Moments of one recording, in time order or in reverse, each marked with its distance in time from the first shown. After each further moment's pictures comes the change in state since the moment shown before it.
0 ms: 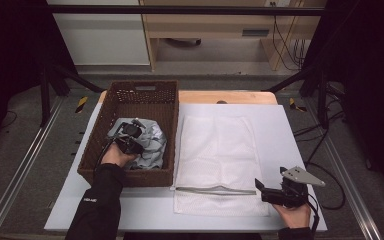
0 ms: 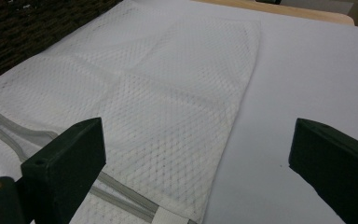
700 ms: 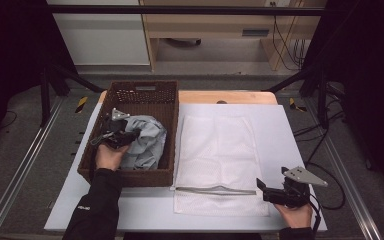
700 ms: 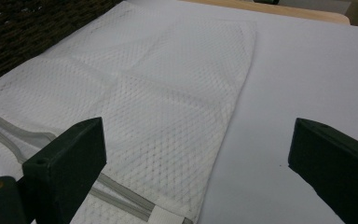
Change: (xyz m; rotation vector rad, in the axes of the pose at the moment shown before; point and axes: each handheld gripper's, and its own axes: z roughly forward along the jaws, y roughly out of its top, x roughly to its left) left arm 0.001 -0.019 -0.057 -0.544 0.100 -0.064; right arm -0.004 0.000 -0.002 -0.005 -0.004 0.011
